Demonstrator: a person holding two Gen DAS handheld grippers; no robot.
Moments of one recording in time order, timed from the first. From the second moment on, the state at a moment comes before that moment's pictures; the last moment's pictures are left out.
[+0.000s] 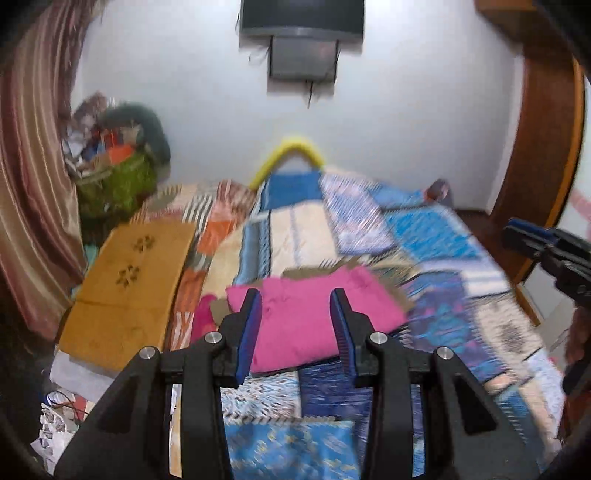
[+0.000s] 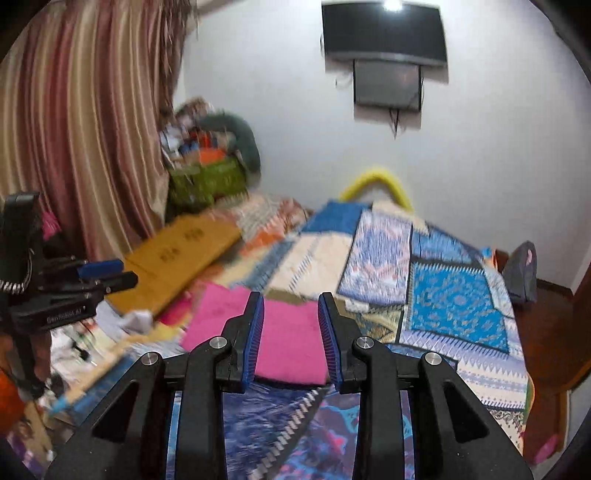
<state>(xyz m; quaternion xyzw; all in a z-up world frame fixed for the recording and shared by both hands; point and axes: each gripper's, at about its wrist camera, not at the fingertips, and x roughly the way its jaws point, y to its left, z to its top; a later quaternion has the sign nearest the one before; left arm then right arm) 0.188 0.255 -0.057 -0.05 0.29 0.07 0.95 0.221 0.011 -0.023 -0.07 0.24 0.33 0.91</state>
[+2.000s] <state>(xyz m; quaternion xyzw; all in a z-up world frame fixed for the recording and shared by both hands) -0.016 0.152 0.012 -0.04 0.12 0.09 0.99 0.037 -0.060 0.024 0.01 0.09 0.31 0.95</state>
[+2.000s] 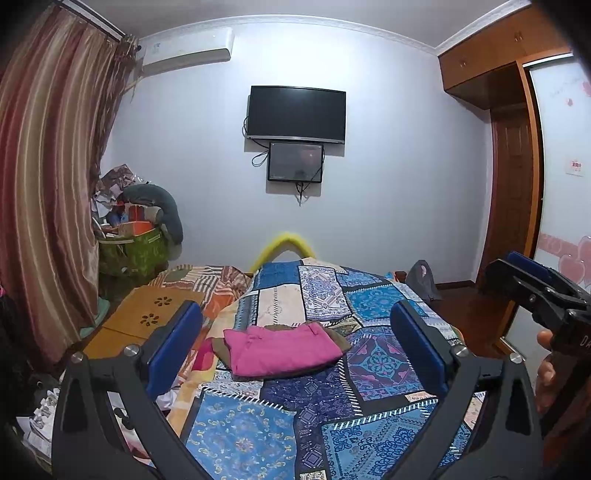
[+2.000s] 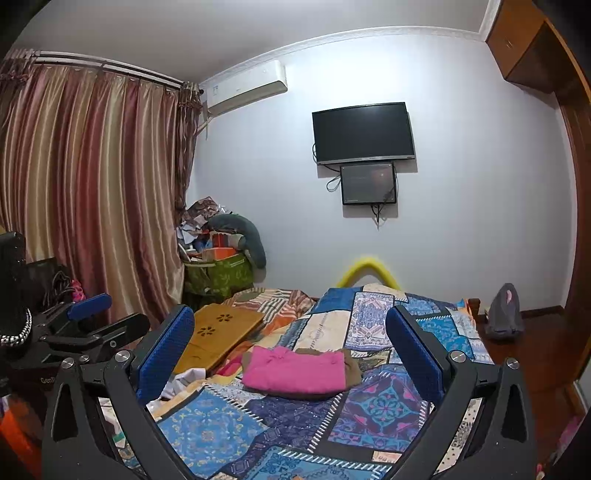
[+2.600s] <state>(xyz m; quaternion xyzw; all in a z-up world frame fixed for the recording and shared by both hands) -0.016 0.148 0.013 -0.03 0.12 0.08 0.99 0.035 -0.060 0.025 0.00 0.09 0.31 0.95</state>
